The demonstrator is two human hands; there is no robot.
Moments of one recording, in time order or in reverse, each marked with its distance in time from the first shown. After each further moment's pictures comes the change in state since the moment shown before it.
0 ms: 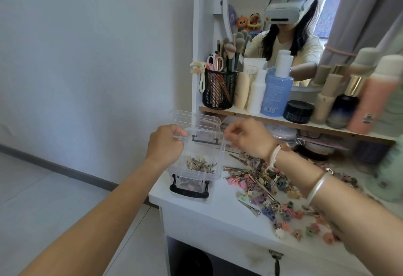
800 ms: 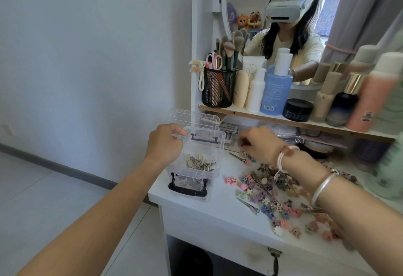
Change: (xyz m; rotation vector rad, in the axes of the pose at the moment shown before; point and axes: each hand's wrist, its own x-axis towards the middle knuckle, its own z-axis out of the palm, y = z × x) left_hand -0.002 0.002 0.001 -0.004 0.001 -0.027; right_hand -0.009 0.022 -0.004 -0.457 -0.117 -0.042
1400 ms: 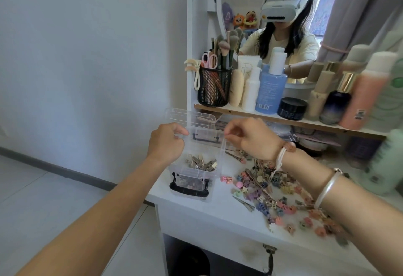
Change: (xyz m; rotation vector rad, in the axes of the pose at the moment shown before) left_hand -0.002 0.005 0.007 -0.025 -0.025 0.009; right_hand -0.008 -0.014 -0.016 0.333 0.076 -0.081
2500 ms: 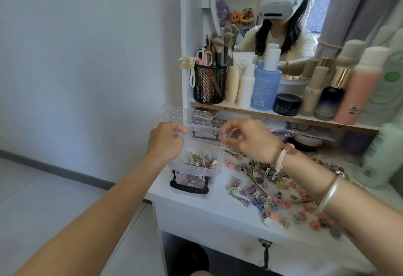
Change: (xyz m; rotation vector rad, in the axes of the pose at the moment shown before) left_hand -0.004 0.003 0.006 -0.012 -0.030 -0.013; right_hand -0.011 0.002 0.003 0.068 0.046 0.038
